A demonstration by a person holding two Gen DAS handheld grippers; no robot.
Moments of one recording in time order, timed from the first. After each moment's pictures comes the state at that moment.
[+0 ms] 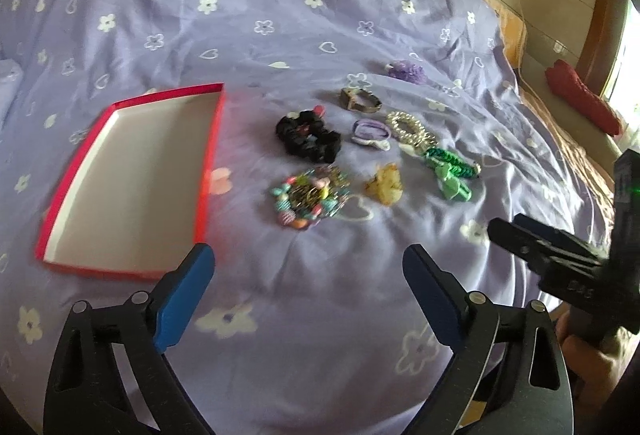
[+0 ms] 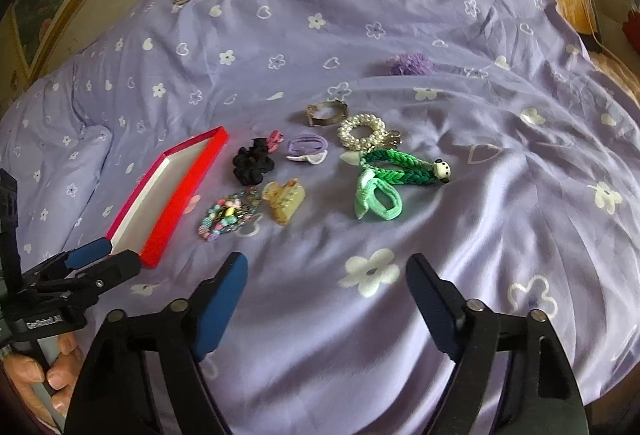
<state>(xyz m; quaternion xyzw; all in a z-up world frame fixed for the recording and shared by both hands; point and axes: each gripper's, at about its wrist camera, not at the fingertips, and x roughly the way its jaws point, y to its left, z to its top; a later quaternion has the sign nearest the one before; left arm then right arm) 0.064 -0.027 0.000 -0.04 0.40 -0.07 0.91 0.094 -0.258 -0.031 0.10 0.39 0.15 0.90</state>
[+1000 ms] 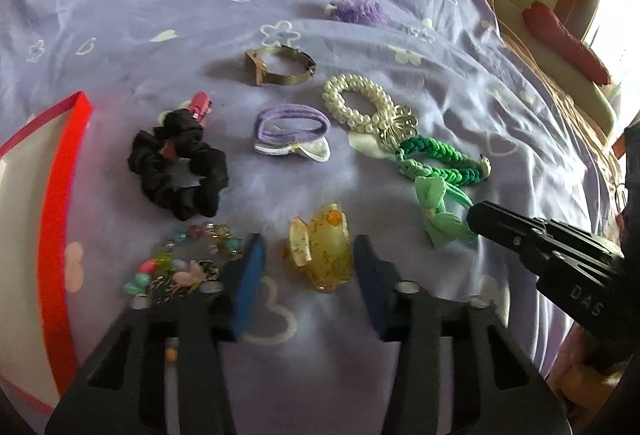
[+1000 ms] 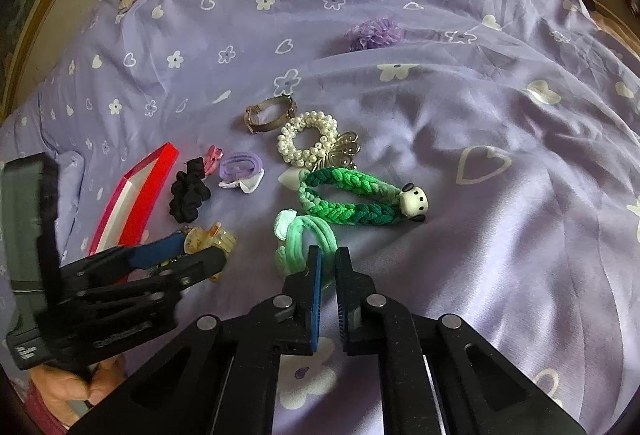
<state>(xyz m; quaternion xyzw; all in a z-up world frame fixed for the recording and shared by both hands) 0.185 -0.110 -0.055 0.01 0.48 -0.16 0.86 0.171 -0.285 -0.060 0.14 0.43 0.13 0.88</state>
